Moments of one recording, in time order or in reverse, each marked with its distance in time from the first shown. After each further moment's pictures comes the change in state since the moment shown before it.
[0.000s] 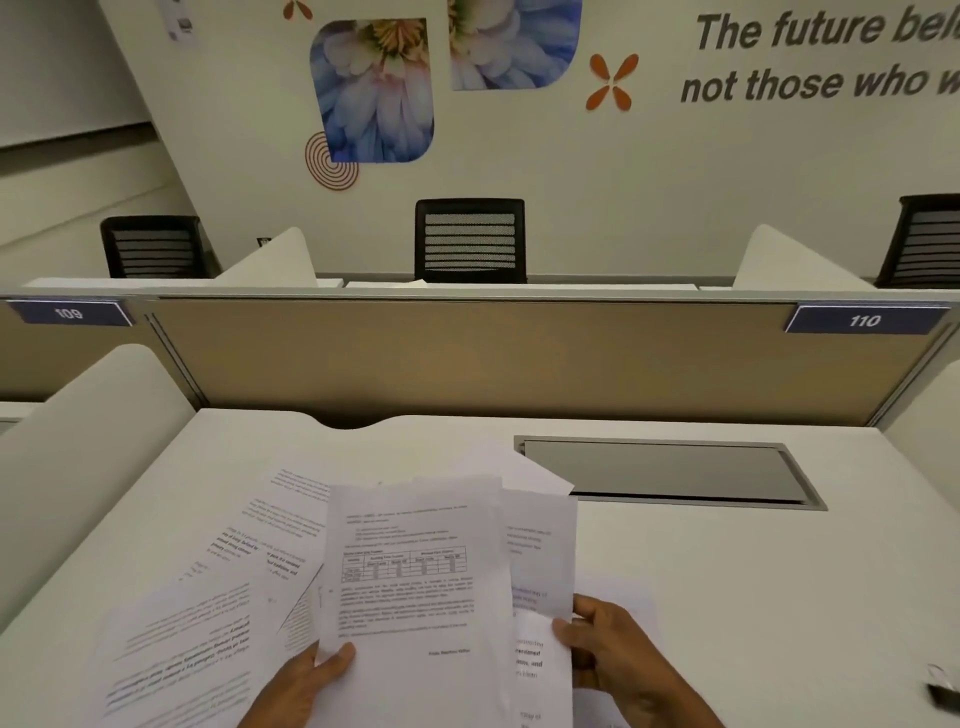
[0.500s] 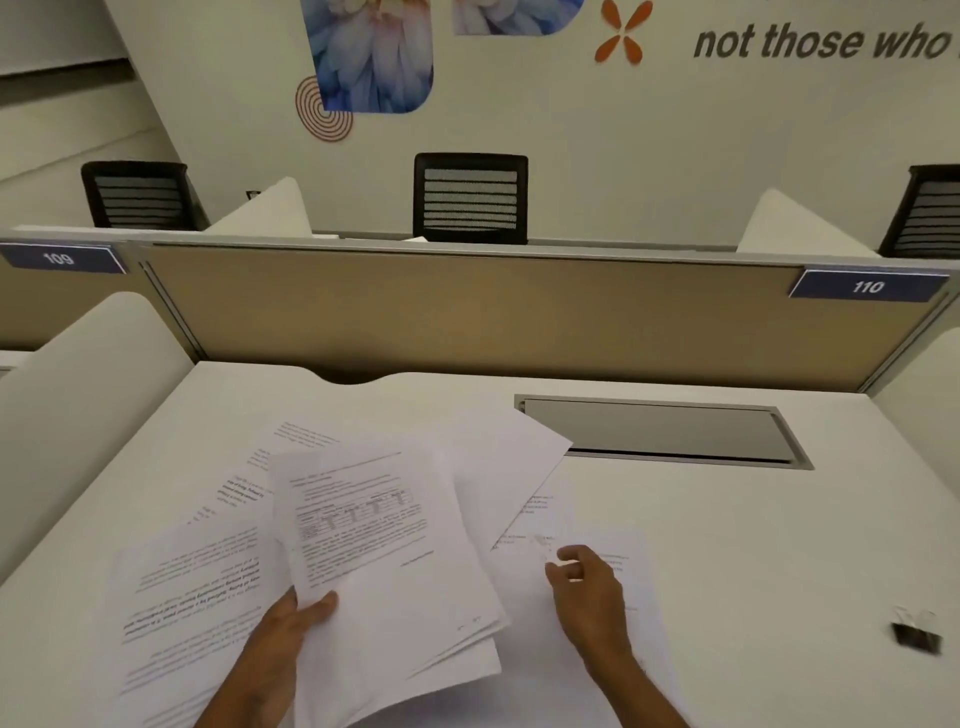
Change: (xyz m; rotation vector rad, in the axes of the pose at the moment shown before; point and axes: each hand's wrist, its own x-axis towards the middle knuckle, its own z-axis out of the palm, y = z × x) left_hand -0.007 -0.023 -0.025 -0.227 0.090 -0.036; right_hand 0.011 0.037 0.035 -0.403 0.598 -0.214
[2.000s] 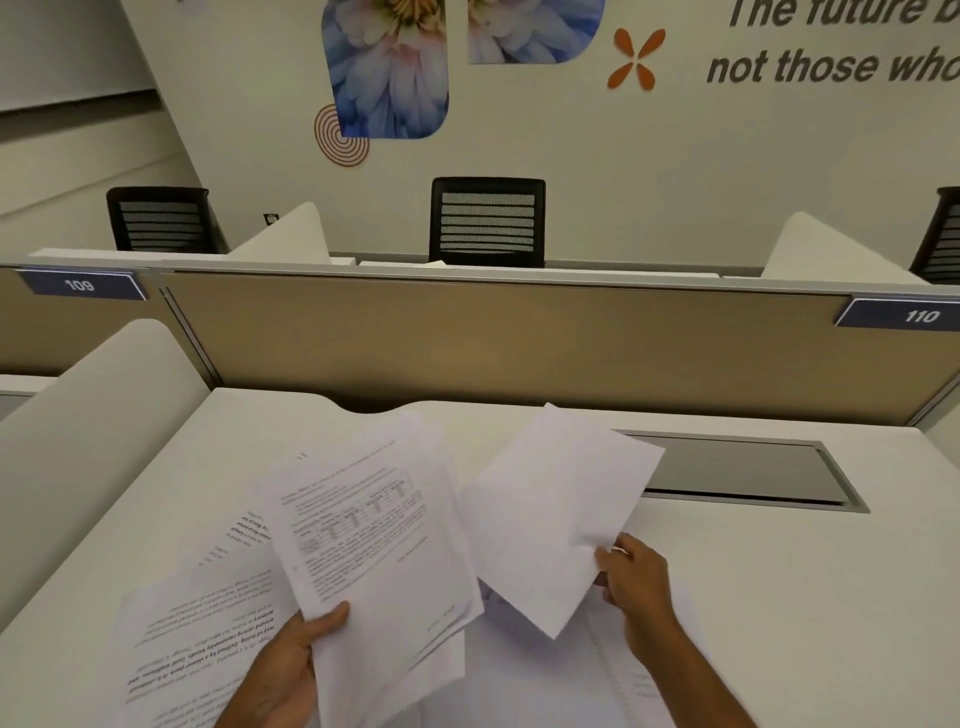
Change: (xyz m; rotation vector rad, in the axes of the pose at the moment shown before) left_hand 0.045 0.022 -0.006 -0.264 0.000 -0.219; right_hand 0.080 -0.028 0.003 0.374 -0.012 0.073
